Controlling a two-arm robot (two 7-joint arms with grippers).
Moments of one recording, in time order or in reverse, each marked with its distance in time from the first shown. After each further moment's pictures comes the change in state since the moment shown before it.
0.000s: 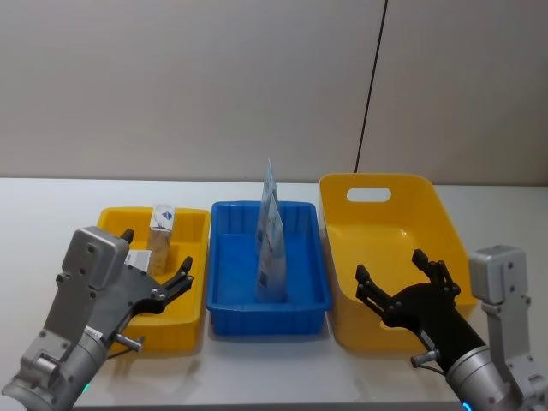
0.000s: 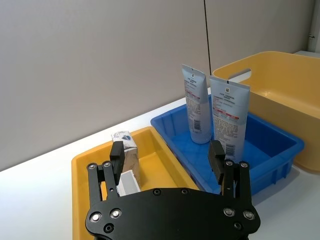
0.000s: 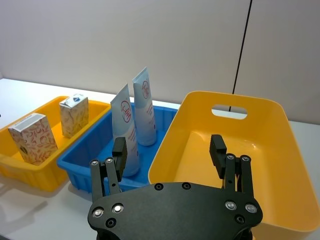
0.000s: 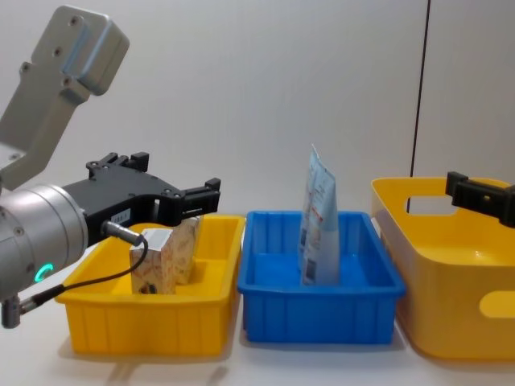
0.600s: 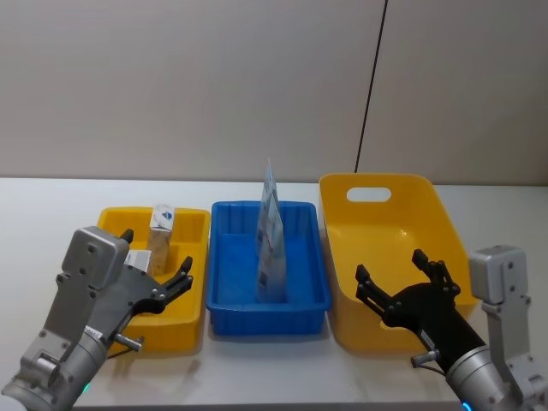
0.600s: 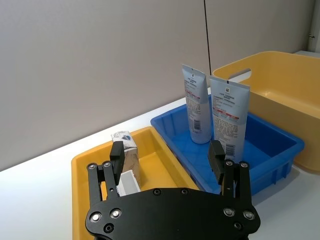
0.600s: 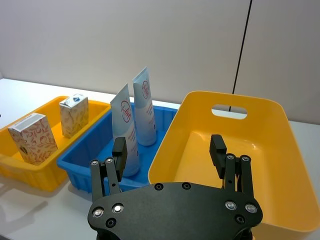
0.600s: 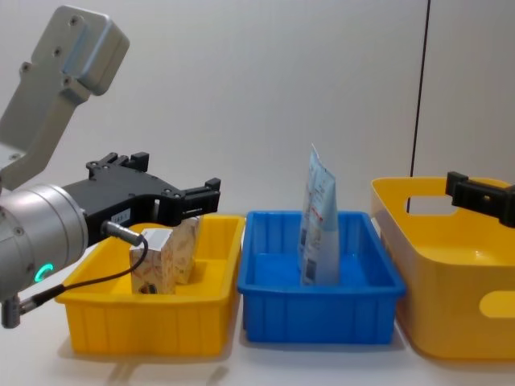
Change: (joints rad) left arm 0.000 0.000 0.000 0.000 0.000 0.000 0.000; right arm 0.000 0.000 0.000 0.000 0.000 0.000 0.000
